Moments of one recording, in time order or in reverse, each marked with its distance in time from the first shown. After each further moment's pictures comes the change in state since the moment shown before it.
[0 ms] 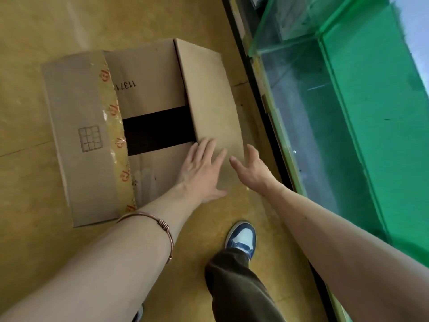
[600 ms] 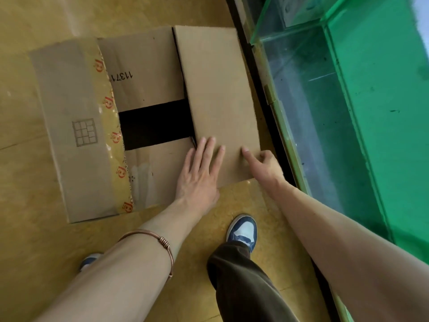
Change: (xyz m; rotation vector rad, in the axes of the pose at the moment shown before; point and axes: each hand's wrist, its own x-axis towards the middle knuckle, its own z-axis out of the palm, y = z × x) left_hand -0.022 0.007 0.027 0.016 0.038 -0.058; right_hand -0.002 0.014 -0.002 0.264 0.151 0.165
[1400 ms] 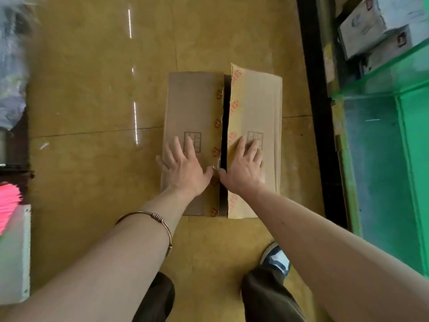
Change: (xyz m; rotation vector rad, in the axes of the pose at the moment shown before) left_hand -0.065 -0.194 -0.039 -0.429 0.006 -0.637; right_hand -0.096 -0.152 0.174 -0.942 -0.018 -0.432
